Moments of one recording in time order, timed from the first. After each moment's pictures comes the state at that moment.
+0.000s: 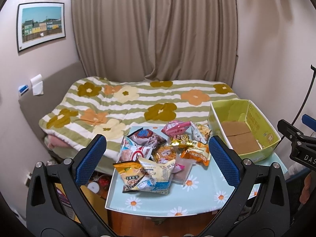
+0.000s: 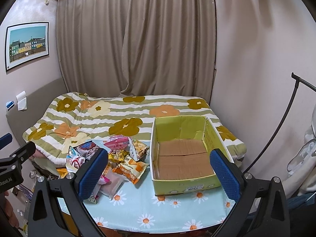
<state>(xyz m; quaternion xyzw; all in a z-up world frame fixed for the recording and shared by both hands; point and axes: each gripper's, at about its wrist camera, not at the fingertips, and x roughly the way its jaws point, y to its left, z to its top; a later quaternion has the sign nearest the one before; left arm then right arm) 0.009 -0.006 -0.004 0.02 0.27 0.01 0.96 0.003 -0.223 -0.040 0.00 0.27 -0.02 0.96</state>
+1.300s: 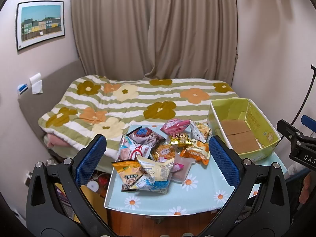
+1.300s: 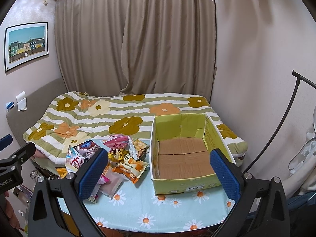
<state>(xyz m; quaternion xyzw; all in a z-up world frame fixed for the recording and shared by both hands) 0.016 -0.009 -0.013 0.02 0.28 0.01 0.96 0.006 -0.226 -0.042 0.01 0.27 -0.02 0.96</state>
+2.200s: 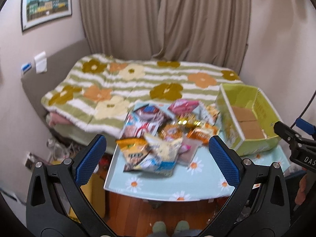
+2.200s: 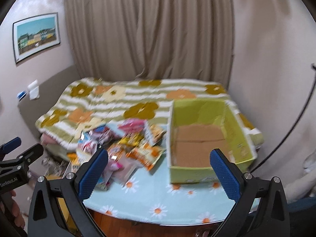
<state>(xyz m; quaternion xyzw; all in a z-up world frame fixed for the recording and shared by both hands) 0.016 0.014 -0.050 -0.01 0.35 0.04 0.94 0.023 -0.193 -0.084 0.02 0.34 0.06 0.94</state>
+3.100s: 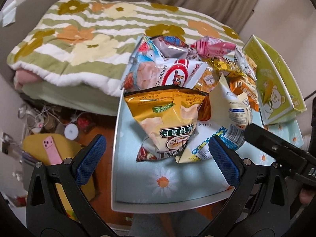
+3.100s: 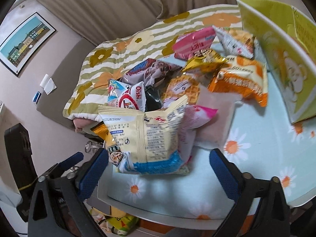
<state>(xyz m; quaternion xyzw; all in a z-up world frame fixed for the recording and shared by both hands) 0.129 0.137 -0.231 -0.07 0.52 -0.06 0.85 0.114 -0.057 -0.244 0.20 0.51 0.15 0.82</state>
